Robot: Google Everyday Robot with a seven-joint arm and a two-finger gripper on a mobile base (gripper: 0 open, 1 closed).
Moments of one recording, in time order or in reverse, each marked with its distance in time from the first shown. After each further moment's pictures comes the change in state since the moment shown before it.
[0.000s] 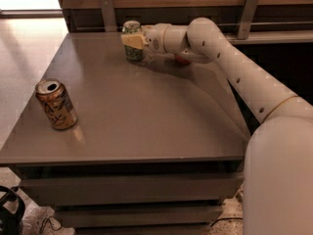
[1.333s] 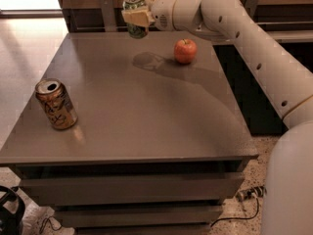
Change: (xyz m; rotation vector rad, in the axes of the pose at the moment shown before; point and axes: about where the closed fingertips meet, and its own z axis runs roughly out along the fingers) arm -0.089 0.020 -0.047 -0.005 -0.051 -0.178
